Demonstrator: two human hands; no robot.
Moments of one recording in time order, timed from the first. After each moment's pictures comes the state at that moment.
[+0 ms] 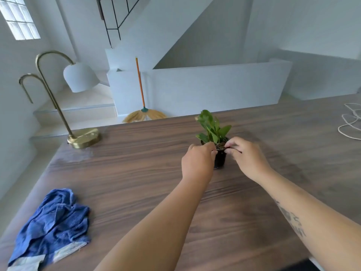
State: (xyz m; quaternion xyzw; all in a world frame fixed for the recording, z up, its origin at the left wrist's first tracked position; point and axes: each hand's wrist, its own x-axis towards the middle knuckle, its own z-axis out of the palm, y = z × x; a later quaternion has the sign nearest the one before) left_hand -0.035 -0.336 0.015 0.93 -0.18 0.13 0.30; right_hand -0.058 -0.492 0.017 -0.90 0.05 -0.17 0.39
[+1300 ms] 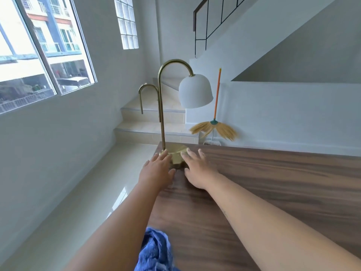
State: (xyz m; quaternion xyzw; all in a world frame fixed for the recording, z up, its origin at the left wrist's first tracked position) left_hand 0.149 0.051 -0.028 0.99 0.02 0.07 0.11; right_hand 0.183 -0.105 -0.015 -0.96 -0.23 0.06 0.12
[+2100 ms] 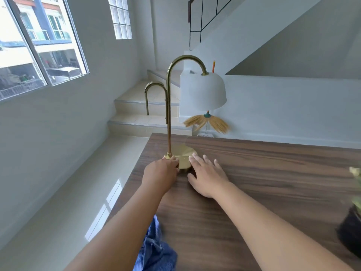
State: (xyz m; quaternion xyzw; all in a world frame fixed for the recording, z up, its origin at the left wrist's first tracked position) left_hand 0.108 -0.004 -0.023 1.00 0.02 0.05 0.06; right_hand 0.130 -0.166 -0.025 -0.97 -0.22 0.05 0.07
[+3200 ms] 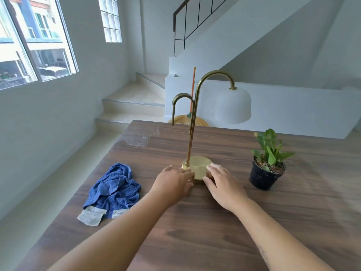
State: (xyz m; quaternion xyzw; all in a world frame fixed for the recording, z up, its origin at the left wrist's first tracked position) left_hand -0.059 -0.150 -0.019 0.98 -0.18 0.09 0.04; right_hand -0.045 -0.339 -0.019 -0.97 -0.16 -0.03 0.16
